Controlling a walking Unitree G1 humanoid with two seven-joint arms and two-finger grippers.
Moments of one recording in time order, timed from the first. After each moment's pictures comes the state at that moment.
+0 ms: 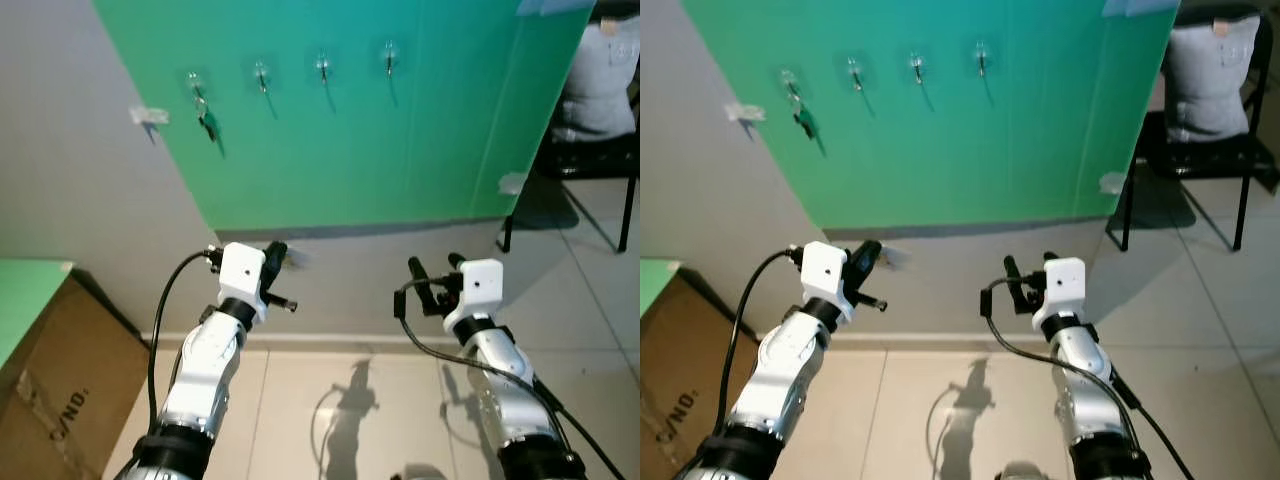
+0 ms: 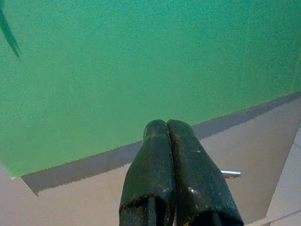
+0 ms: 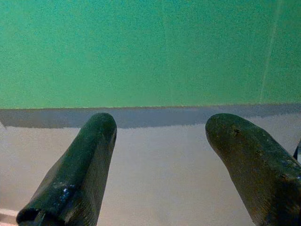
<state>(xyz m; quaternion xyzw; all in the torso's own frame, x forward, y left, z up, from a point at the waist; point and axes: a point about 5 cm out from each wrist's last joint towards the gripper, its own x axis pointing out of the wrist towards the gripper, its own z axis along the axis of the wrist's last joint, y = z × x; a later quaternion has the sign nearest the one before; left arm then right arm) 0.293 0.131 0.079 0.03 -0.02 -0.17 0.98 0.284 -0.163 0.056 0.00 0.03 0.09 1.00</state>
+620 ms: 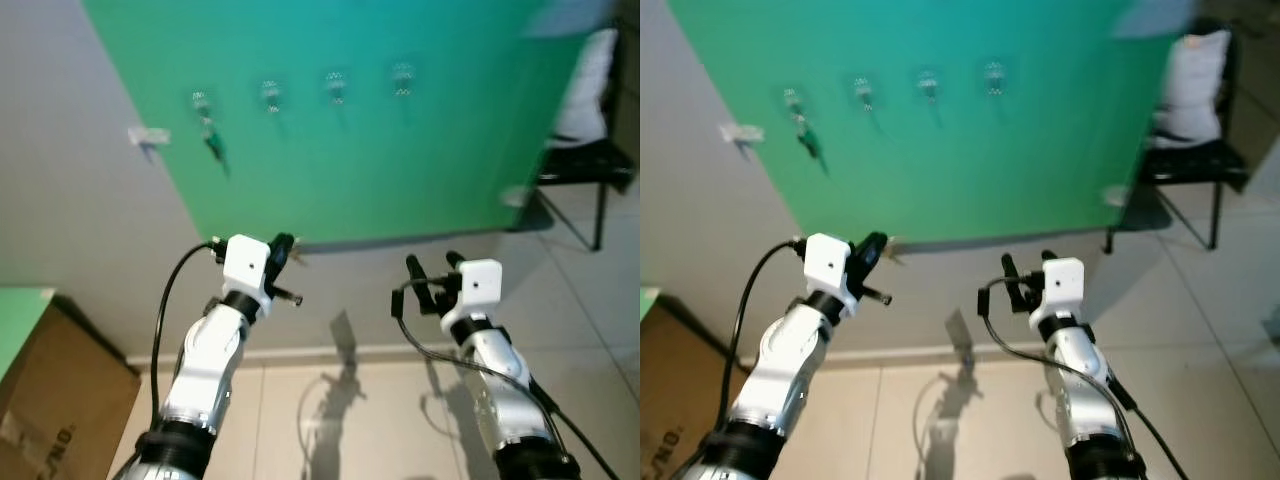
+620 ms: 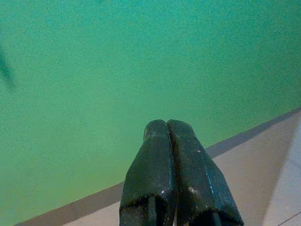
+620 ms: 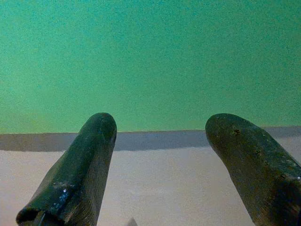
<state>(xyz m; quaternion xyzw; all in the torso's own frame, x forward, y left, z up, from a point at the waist) 0.296 0.128 0.088 0.03 -0.03 -0.19 0.98 0.285 -0.158 0.057 0.01 0.01 0.09 1.00</state>
